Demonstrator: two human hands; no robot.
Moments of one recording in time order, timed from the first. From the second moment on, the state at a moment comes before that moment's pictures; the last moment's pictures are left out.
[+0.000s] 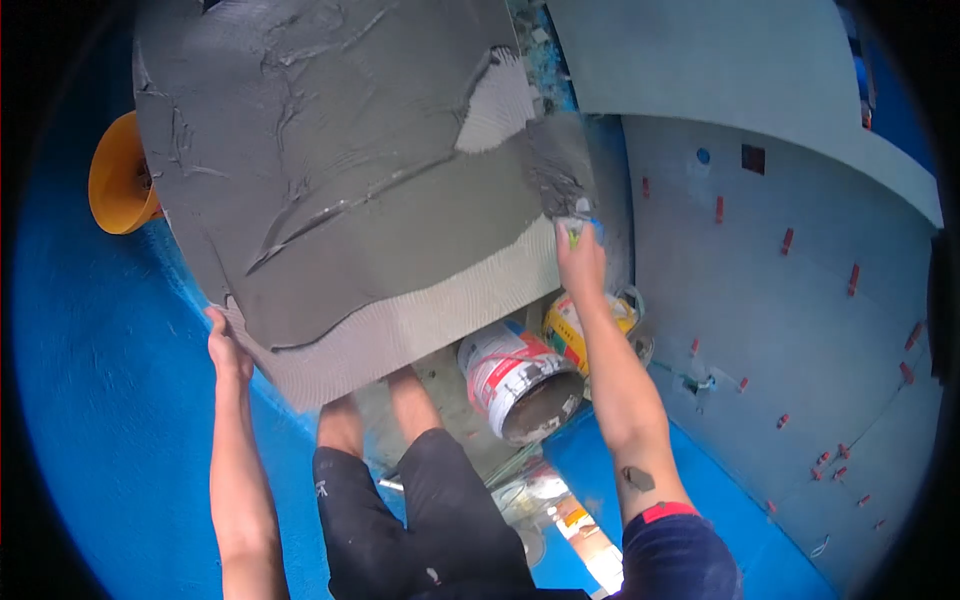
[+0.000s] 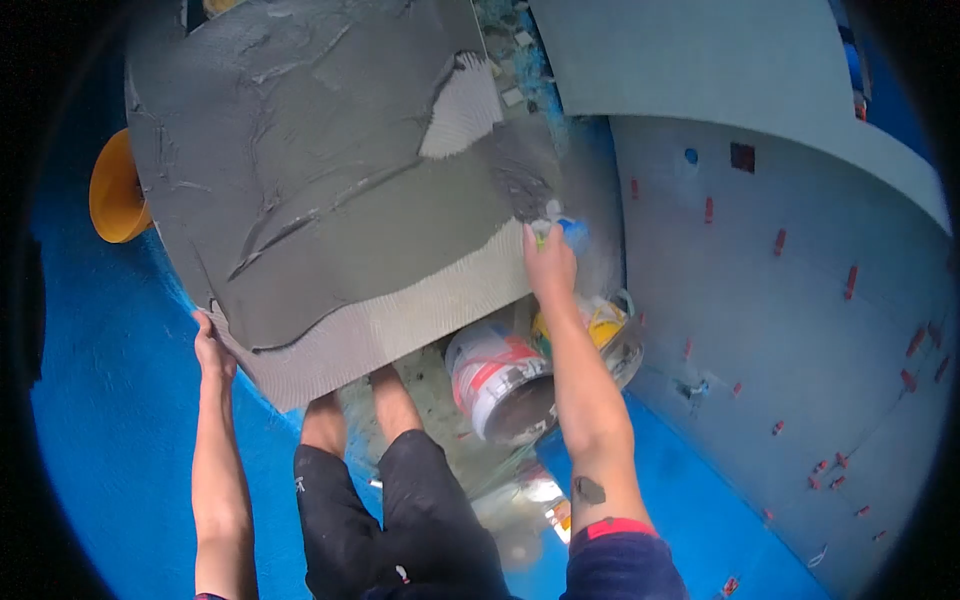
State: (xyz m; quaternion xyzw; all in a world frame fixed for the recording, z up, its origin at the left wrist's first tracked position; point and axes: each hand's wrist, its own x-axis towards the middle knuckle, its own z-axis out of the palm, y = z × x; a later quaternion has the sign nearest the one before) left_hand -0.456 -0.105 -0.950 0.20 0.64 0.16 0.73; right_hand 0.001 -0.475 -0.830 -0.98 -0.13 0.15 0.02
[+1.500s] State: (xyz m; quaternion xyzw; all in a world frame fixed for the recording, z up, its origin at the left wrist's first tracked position) left_hand -0.449 -0.105 -0.941 0.18 0.65 0.15 0.72; right_hand 0.072 -0.340 -0.806 -0.75 -0.45 0.48 -0.07
